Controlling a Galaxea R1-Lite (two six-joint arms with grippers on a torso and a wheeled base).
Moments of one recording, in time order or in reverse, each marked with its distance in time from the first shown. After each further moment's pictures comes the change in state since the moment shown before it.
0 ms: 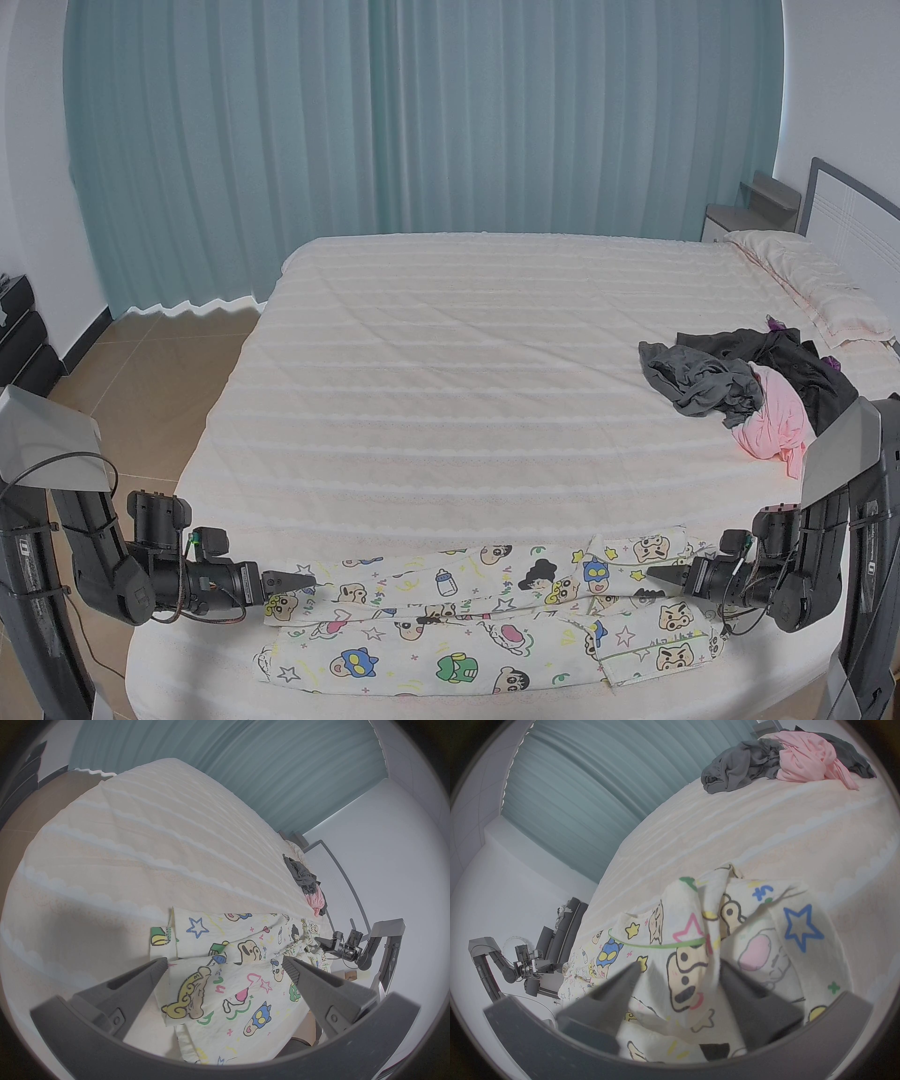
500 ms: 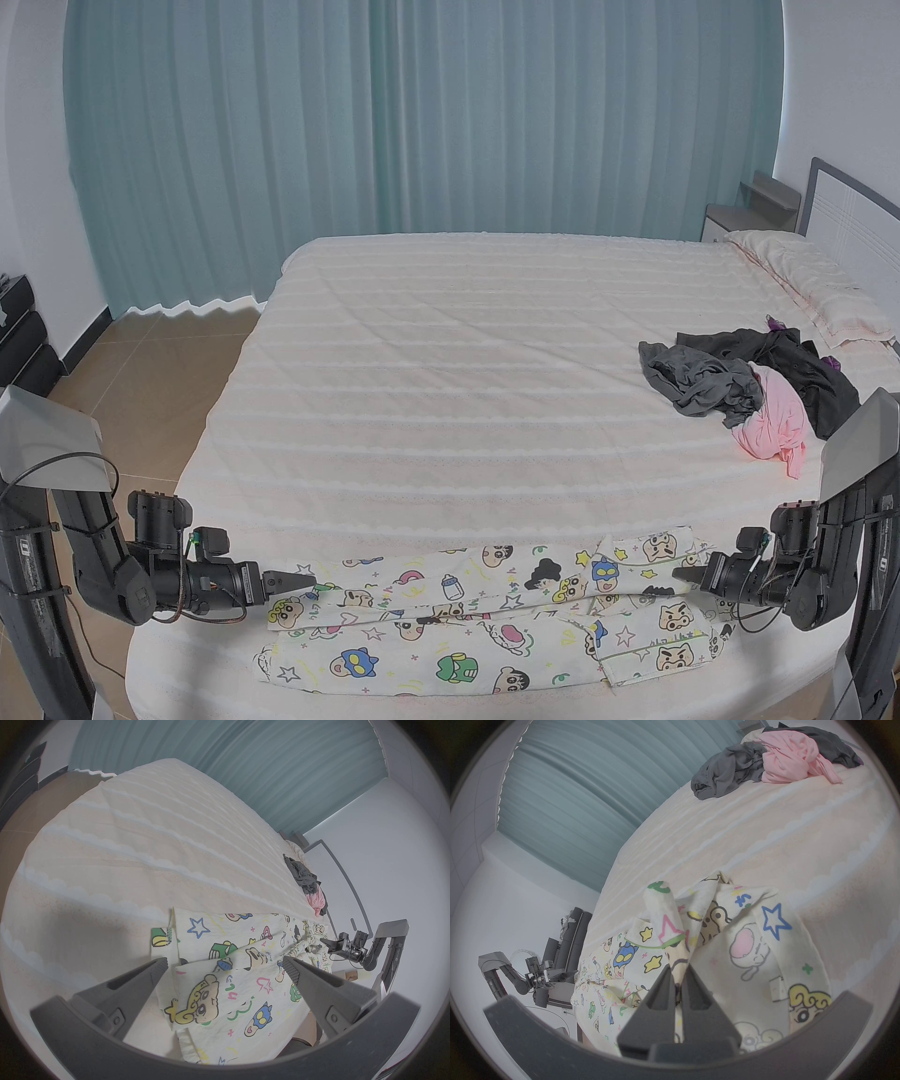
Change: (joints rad) left arm -0.001 0.002 -0.002 0.000 0.005 0.001; right arm -0.061 -0.078 0.076 0.000 0.049 0.046
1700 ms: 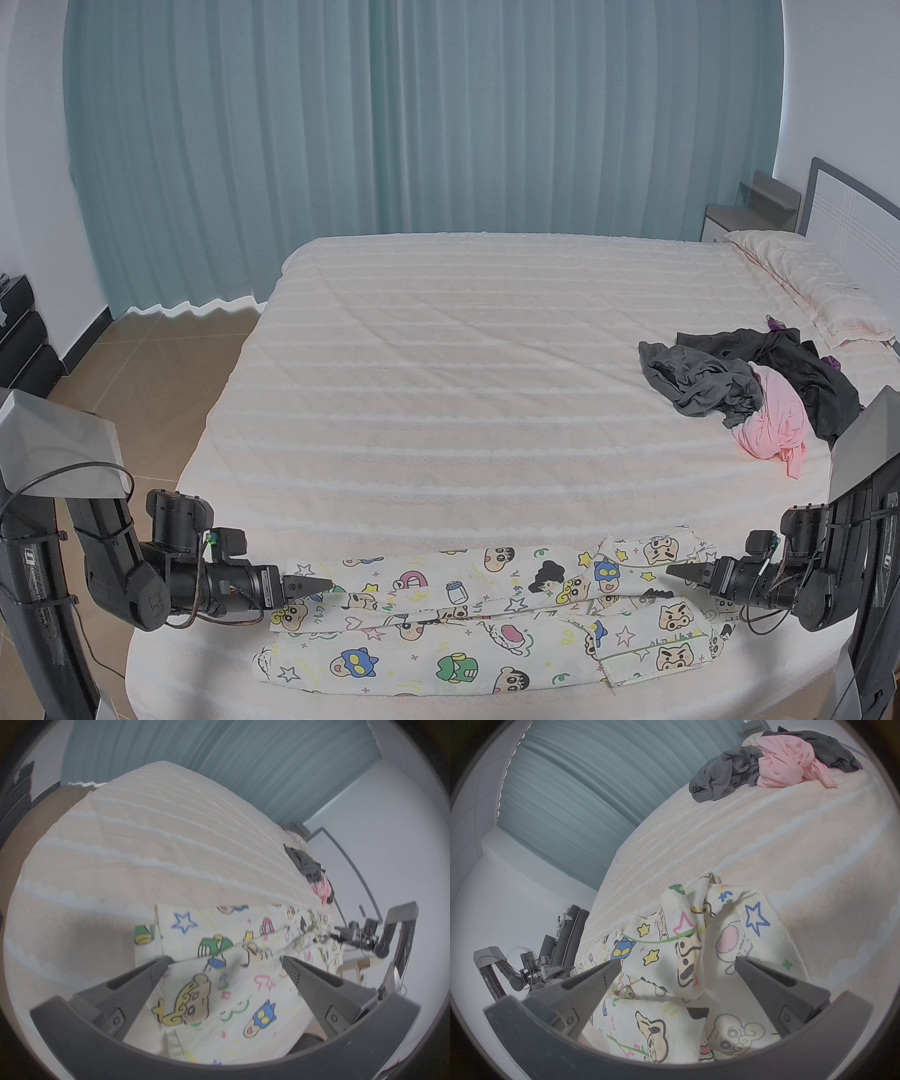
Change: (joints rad) left arm -0.106 -0.011 0.010 -0.002 0.112 0.020; right arm -0.037 0.001 0.027 0.000 0.008 -0.060
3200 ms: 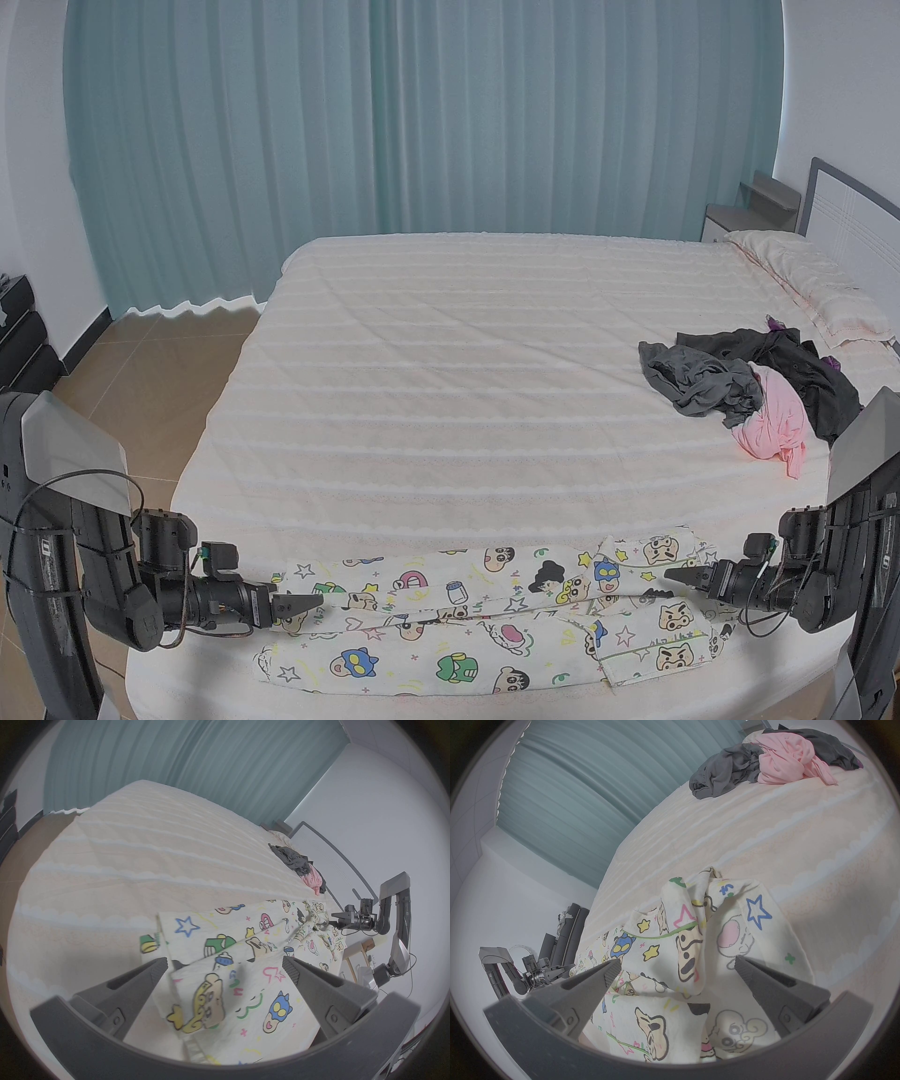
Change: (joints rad) left arm 0.051 0.102 0.101 -0.274 -0.062 0.153; right arm 0.007 0.008 0.006 0.000 0.001 -0.003
